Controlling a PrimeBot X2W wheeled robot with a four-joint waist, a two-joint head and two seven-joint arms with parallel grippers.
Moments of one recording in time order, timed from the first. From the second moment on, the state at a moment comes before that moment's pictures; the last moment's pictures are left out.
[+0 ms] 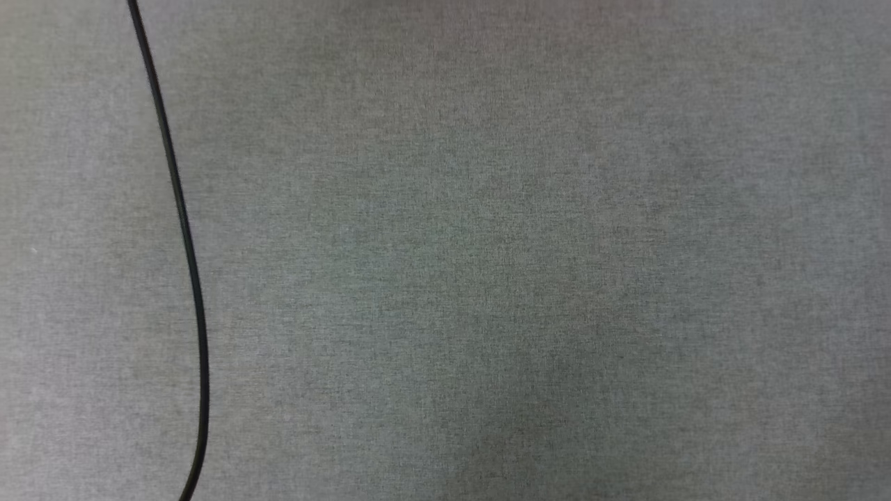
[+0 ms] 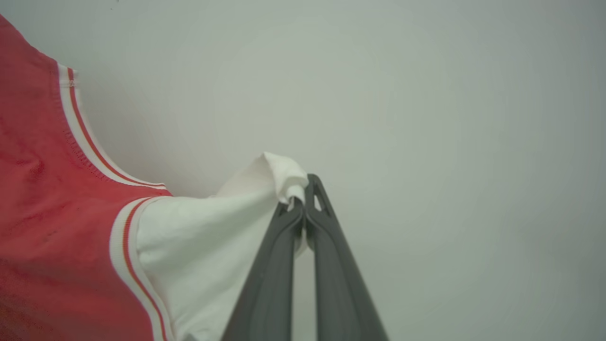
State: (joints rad) left arm -1.79 0.57 -0.72 0.64 -0.67 -0.05 0.02; right arm -1.72 -0.64 0.54 0.59 0.47 0.13 0.15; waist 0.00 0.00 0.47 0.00
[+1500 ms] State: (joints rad) left arm -0.40 0.70 -0.82 0.35 -1.03 0.14 -0.23; right arm -0.48 -0.68 0.75 0.57 0.80 0.13 -0.23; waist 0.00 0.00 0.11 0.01
